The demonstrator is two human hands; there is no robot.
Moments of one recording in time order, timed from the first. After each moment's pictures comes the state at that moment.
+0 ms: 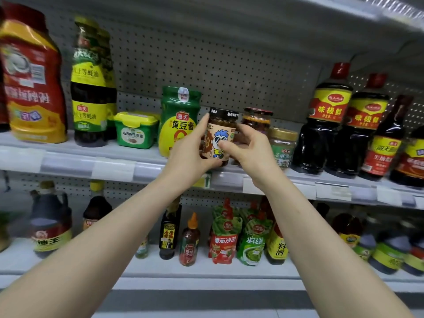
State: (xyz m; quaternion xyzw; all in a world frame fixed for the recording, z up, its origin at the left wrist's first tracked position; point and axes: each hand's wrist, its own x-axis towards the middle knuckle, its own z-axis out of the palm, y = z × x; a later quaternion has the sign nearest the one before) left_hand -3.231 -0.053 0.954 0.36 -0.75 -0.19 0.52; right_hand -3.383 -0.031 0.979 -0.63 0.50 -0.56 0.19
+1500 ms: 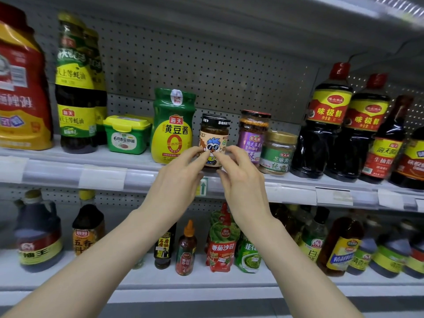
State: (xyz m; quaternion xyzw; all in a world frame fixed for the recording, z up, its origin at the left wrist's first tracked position) left_hand -3.219 -0.047 0.923 0.35 -0.82 0.12 0.44; right_hand -3.368 -0.004 0.933 -0.72 0.54 -0.38 -0.22
